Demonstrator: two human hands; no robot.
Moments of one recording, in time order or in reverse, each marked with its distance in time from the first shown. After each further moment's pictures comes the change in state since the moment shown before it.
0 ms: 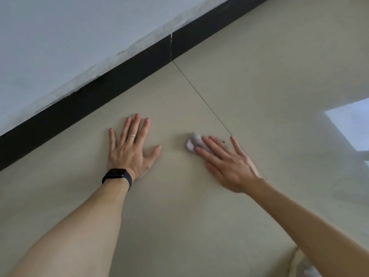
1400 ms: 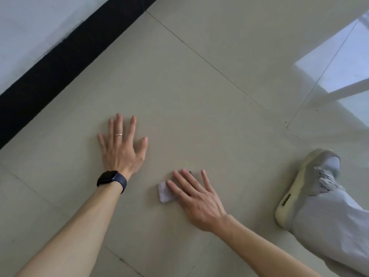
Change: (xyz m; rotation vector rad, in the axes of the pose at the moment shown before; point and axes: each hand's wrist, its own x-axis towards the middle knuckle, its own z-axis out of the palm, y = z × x) left_hand -0.146 -0.042 0.005 -0.064 -0.037 0.020; right_hand -0.165 -0.271 0.104 0.142 0.124 0.206
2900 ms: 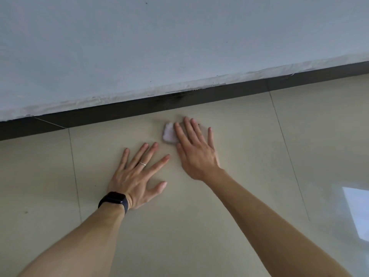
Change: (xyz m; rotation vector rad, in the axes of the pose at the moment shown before) left_hand 0.008 -0.092 -0.019 0.090 0.035 -0.080; right_hand 0.359 -0.040 -0.062 -0.044 -0.163 -0.331
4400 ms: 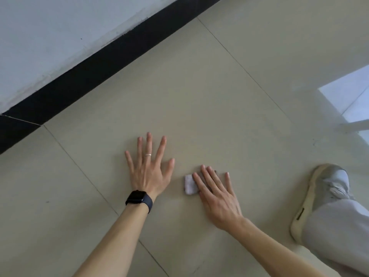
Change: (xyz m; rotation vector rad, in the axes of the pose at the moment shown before) left_hand -0.111 0.074 0.029 -0.060 0.034 0.048; right_hand -0.340 -0.086 0.127 0.037 0.146 0.378
